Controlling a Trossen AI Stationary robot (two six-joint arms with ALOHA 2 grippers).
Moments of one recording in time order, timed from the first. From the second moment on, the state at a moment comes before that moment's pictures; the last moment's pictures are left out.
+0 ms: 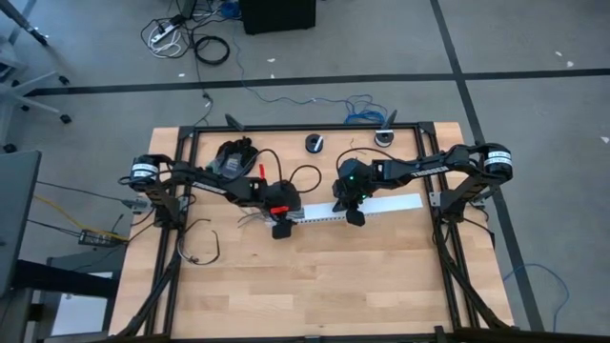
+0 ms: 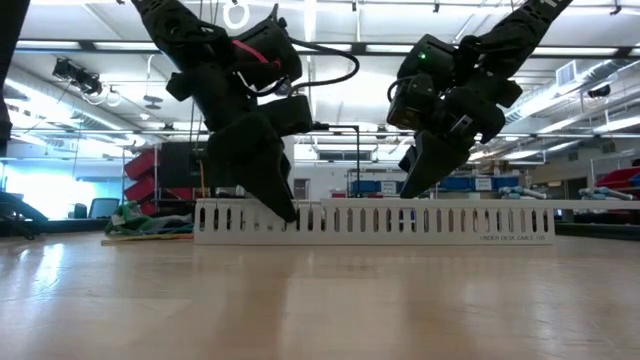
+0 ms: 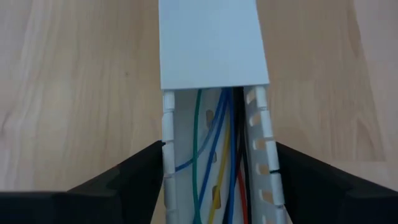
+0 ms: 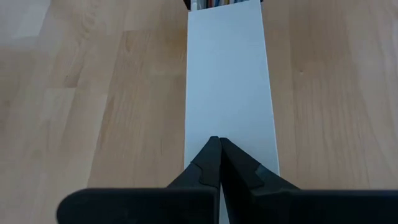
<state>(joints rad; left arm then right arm) 0.05 1.73 0.92 -0.11 0.04 0.00 -0.19 1.57 0.78 -0.15 -0.33 -0.11</state>
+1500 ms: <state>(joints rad) 0.05 1.74 0.91 -0.08 0.01 -0.01 -0.19 1.66 0.84 -0.11 -0.38 -0.16</state>
